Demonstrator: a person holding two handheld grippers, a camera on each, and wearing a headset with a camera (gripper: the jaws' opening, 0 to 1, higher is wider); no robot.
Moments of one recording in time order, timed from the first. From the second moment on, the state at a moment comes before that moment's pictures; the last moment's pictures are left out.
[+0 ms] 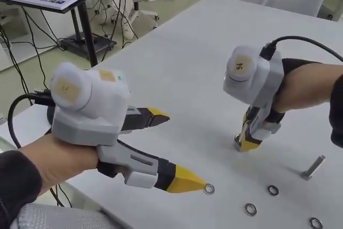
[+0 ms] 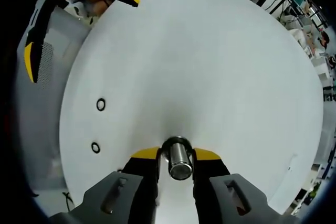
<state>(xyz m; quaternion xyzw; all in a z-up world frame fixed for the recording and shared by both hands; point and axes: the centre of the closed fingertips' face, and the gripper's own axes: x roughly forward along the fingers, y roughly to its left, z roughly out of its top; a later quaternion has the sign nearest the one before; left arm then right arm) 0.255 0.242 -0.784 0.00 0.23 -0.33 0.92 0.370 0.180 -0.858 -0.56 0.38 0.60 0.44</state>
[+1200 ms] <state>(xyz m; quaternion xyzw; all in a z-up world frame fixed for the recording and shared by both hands) 0.254 0.240 -0.784 0.00 0.23 -0.34 0.91 0.384 0.151 -0.843 -0.55 0.38 0.58 0.47</state>
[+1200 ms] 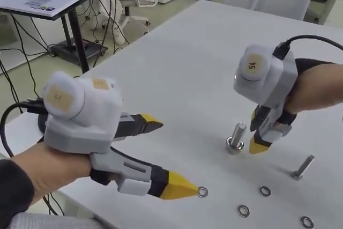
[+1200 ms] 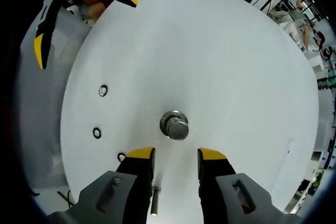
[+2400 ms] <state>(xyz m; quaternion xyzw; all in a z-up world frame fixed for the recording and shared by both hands) 0.254 0.236 -0.780 0.01 0.22 -0.34 0.91 0.329 0.109 -0.852 -0.54 0.40 0.58 0.46</state>
